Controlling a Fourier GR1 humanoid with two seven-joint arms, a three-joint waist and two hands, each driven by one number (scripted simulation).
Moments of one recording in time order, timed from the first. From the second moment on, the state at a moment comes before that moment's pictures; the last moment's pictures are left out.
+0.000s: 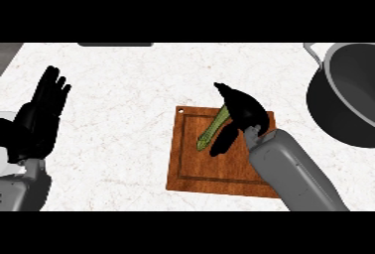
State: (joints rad) left arm -0.19 0.33 0.01 -1.64 0.20 0.24 0.21; right arm -0.62 -0.18 0.44 -1.36 0.41 0.20 0.84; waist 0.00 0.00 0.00
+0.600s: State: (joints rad) left arm -0.19 0.29 0.05 -1.64 0.16 0.19 0.22; right arm -0.57 -0.09 0.37 -1.24 0.56 0.20 0.73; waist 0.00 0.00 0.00
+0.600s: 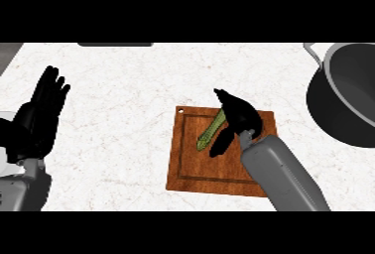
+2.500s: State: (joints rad) left arm -0.13 0.25 0.15 -1.64 0.10 0.18 0.23; right arm -0.15 -0.37 0.61 -1.69 0.73 0.29 -0.07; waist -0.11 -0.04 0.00
